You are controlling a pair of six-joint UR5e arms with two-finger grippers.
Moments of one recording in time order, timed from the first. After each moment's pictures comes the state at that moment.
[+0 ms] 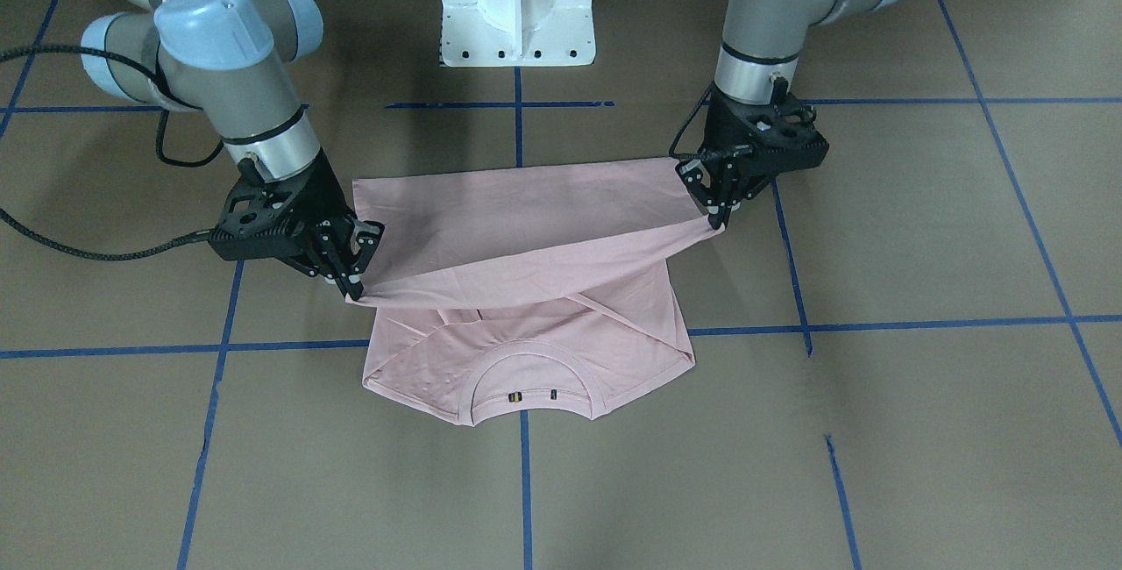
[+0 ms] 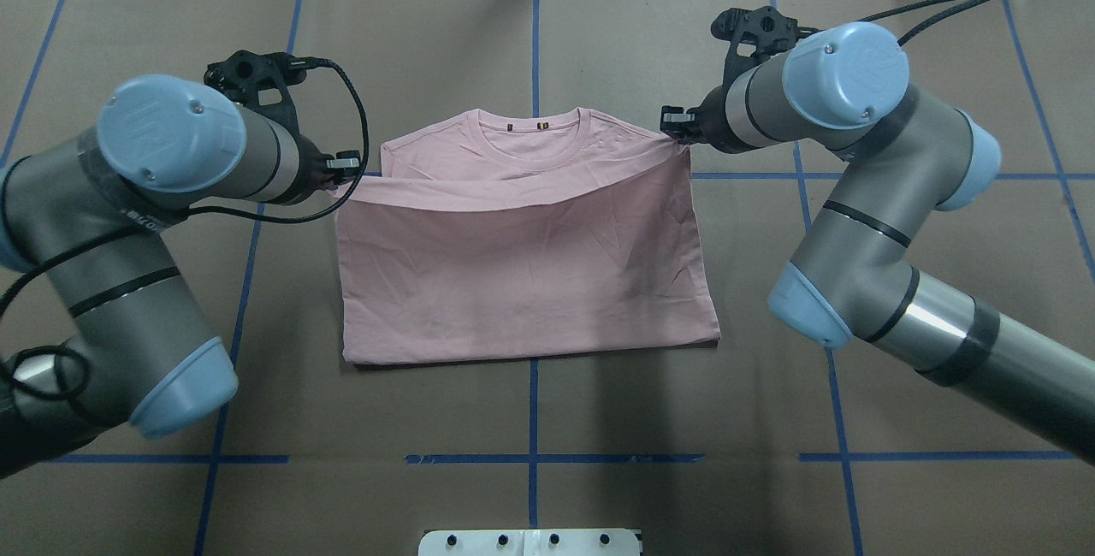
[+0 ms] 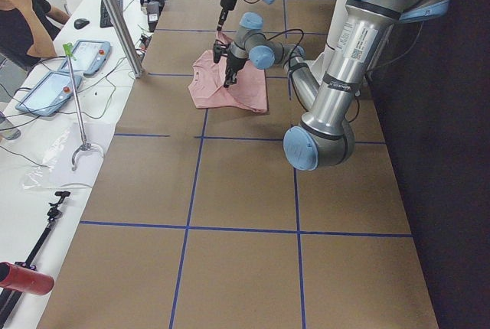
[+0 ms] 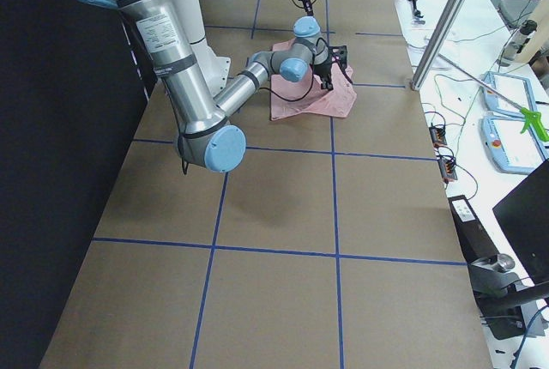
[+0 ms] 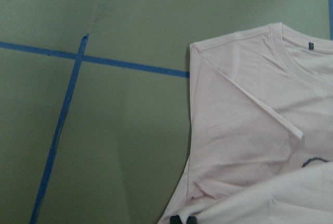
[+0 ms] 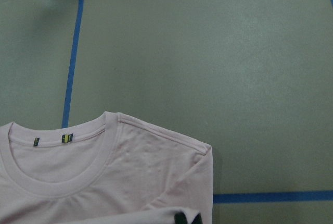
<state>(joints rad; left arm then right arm) -0.67 -2.01 -1.87 -1.69 -1.67 -1.30 0.74 -1.07 1.66 -1.16 1.78 1.20</state>
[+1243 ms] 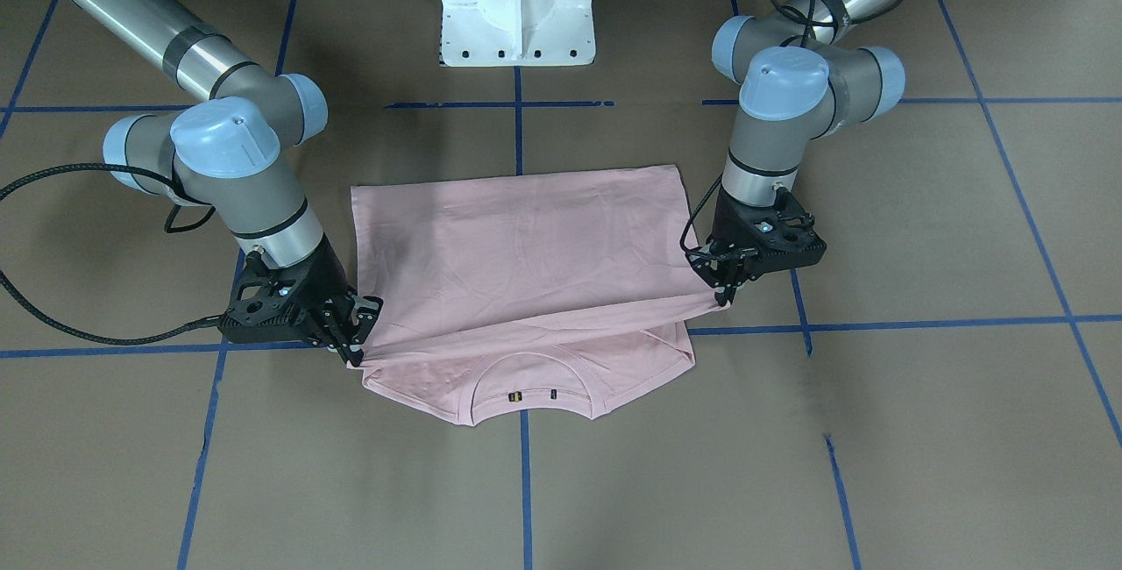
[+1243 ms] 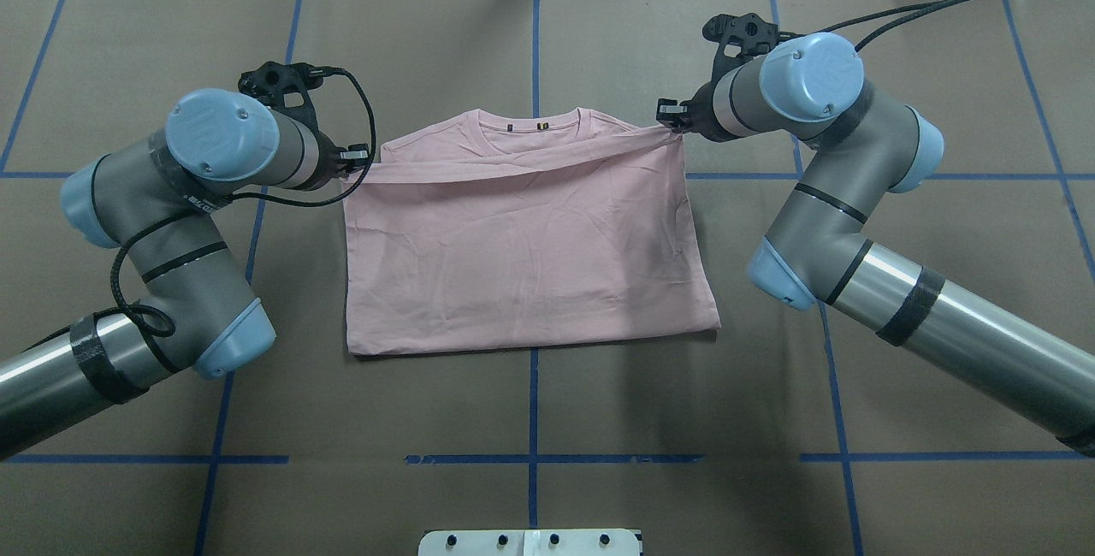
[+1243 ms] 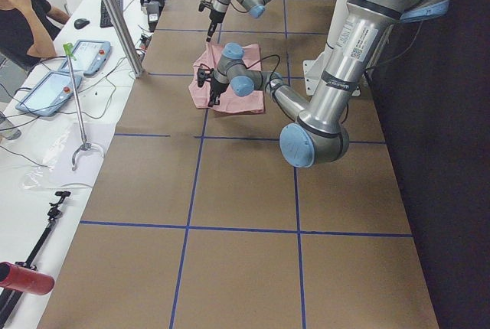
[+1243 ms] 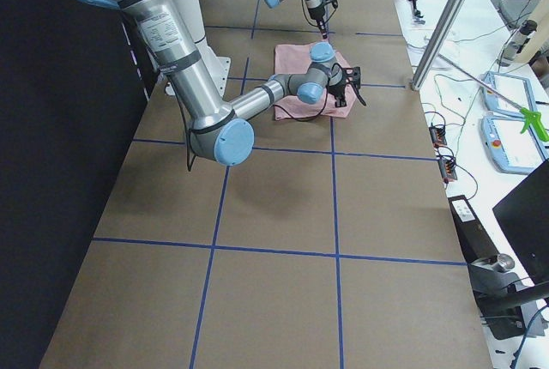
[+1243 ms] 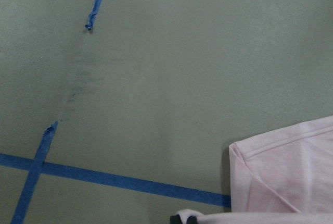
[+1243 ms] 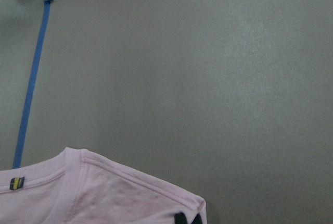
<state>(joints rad) -0.68 -2.05 -1.61 -1.93 -1.68 -1.29 0.75 -1.01 1.42 -0.98 1.78 1.21</state>
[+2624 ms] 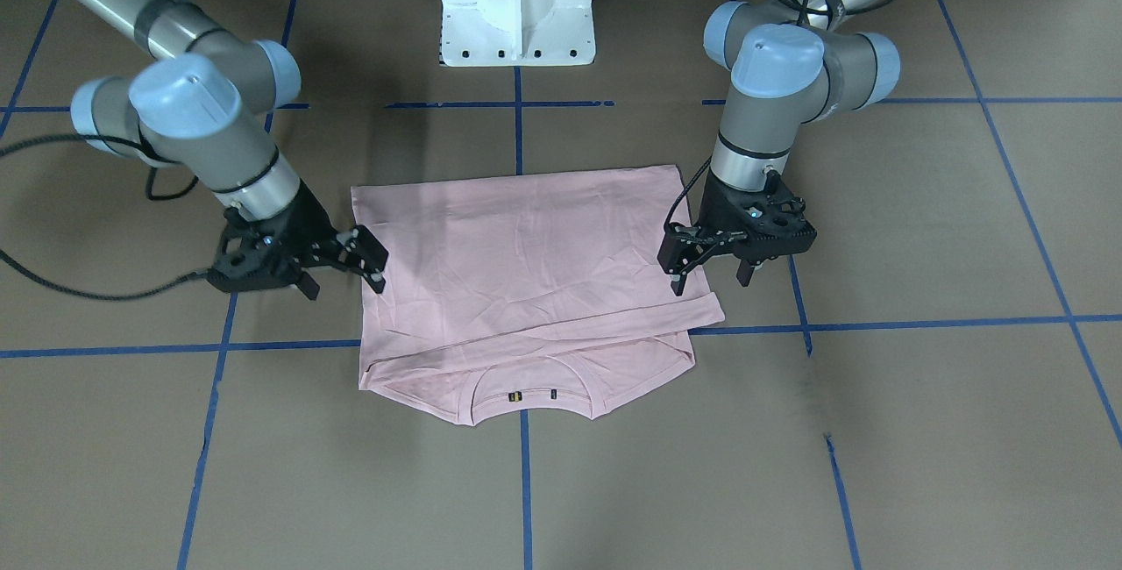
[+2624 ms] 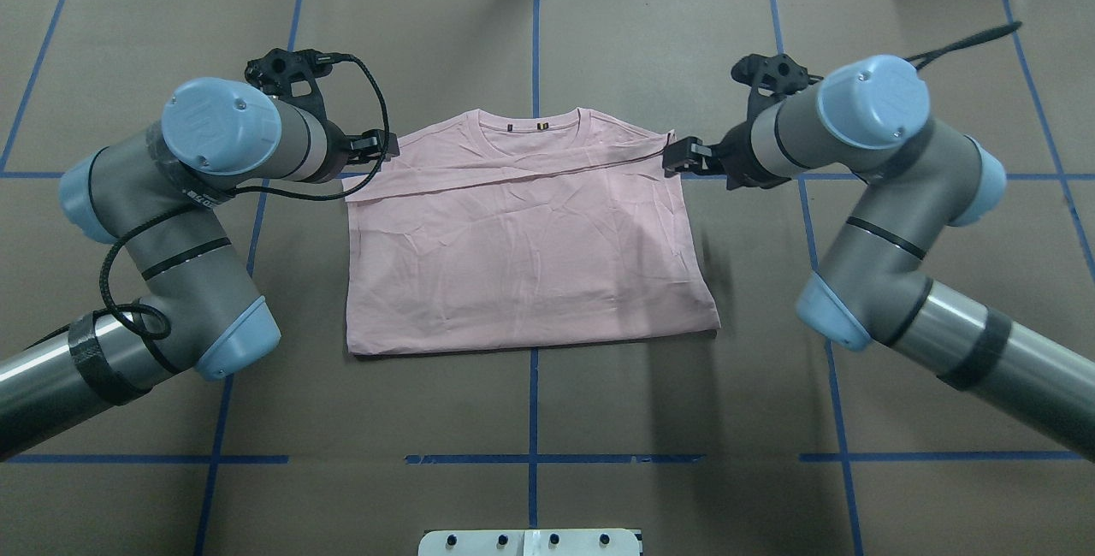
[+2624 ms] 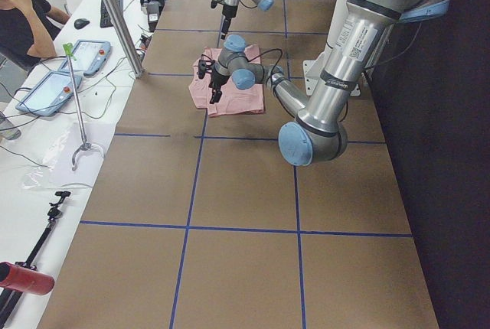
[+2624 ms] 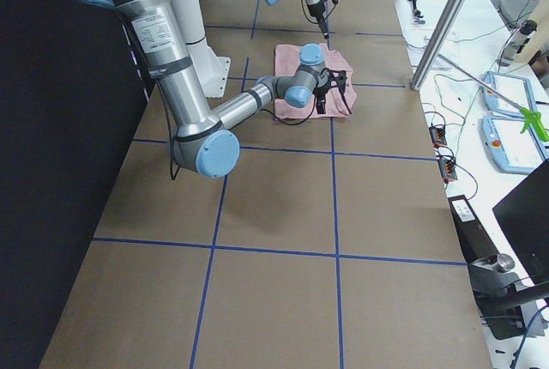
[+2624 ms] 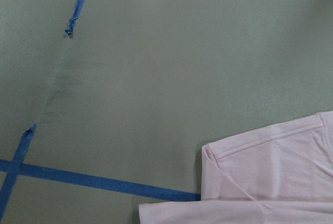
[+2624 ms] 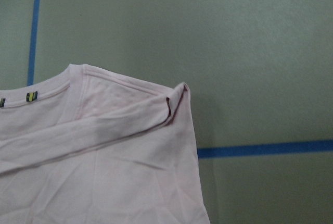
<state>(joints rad) -0.68 -2.05 -1.67 -1.92 -1.68 -1.30 0.72 -1.20 1.66 -1.02 1.95 1.29</state>
